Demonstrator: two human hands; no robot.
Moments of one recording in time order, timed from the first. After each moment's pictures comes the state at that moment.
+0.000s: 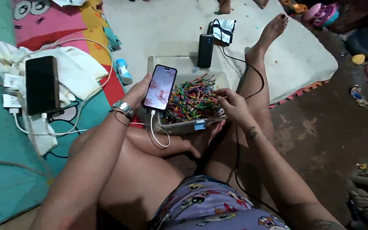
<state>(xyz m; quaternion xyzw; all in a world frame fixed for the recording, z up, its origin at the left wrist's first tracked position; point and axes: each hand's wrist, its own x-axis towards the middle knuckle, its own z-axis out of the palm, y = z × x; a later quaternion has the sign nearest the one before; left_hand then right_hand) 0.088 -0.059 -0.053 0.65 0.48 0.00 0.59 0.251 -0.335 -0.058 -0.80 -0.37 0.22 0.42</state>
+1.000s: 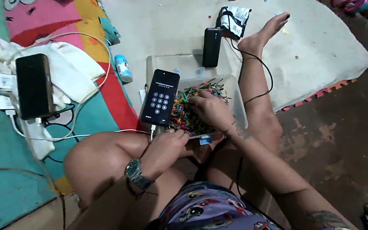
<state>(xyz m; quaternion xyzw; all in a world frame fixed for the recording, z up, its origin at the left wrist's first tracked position) 0.031 -0.183 -0.063 0.98 0.05 -0.06 0.16 0.238 -0.262 -0.090 -0.77 -0.58 0.12 0.24</state>
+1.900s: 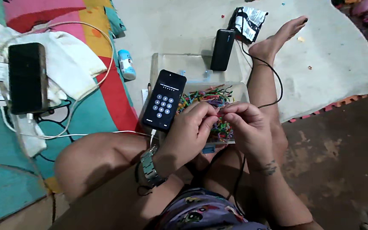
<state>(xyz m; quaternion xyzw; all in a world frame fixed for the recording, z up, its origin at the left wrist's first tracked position) 0.099 -0.178 -0.026 0.83 0.17 0.21 0.49 0.235 -0.303 -0.056 -0.57 -0.38 0.24 0.69</state>
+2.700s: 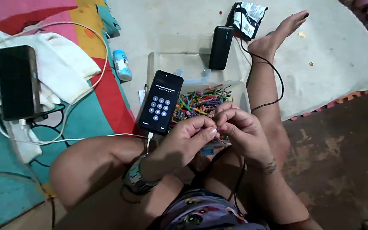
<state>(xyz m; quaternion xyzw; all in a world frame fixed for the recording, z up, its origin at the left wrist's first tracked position) 0.088 -0.174 -0.026 0.58 0.14 0.06 0.80 0.244 -0.301 -0.062 -0.48 -0.43 0.37 0.67</state>
